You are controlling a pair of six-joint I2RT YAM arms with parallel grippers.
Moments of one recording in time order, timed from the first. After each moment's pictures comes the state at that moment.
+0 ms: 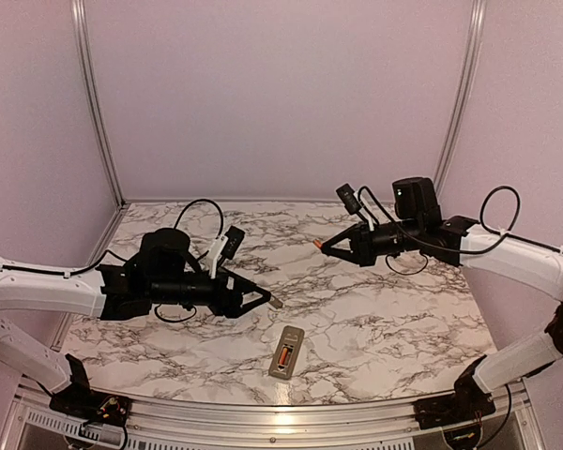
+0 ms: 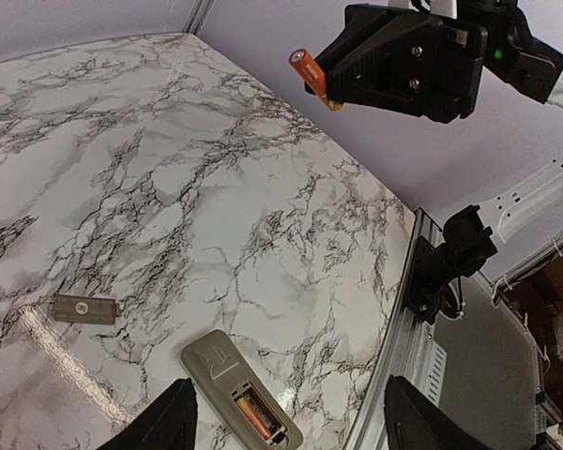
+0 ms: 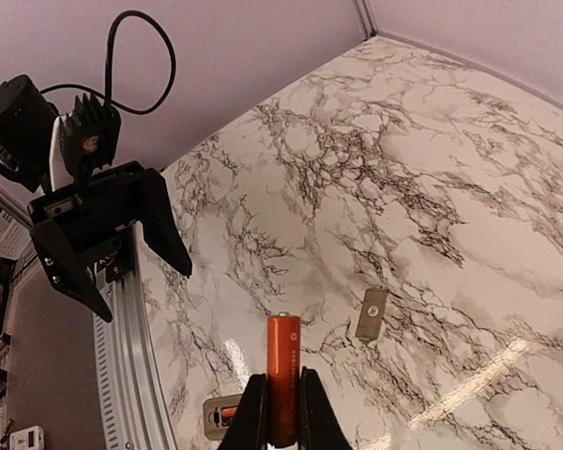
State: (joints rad) left arm -0.96 1.36 0.77 0.18 0.29 -0.45; right arm 0.55 1.35 1.00 -0.18 -0.72 0.09
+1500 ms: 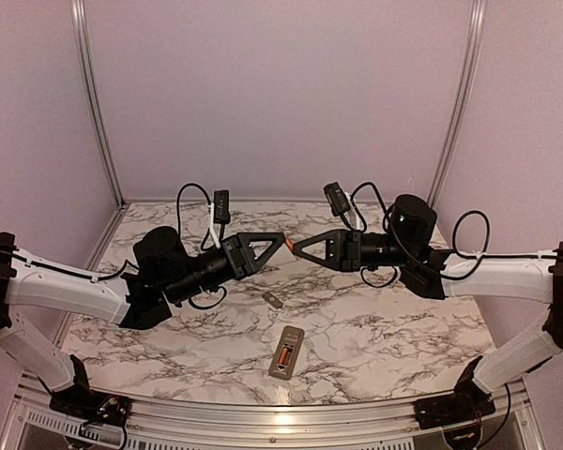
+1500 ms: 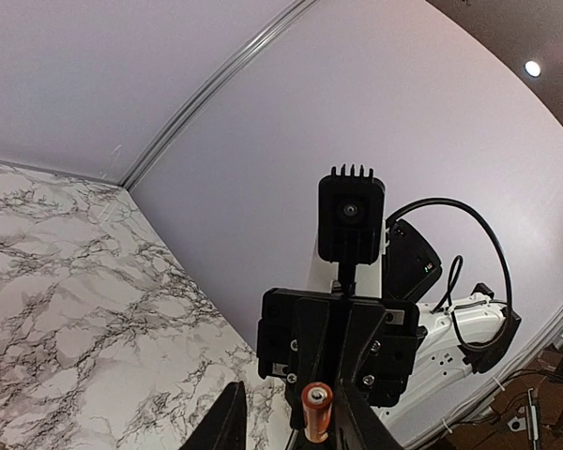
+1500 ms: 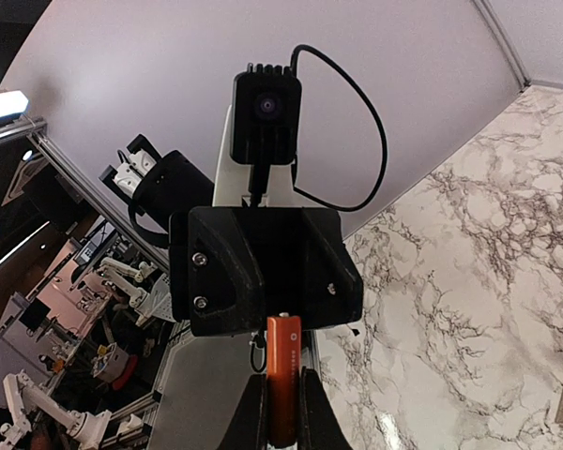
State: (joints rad) left arm -1.04 1.48 0.75 0.91 0.07 -0.83; right arm 0.74 1.39 0.79 0.64 -0.86 0.76
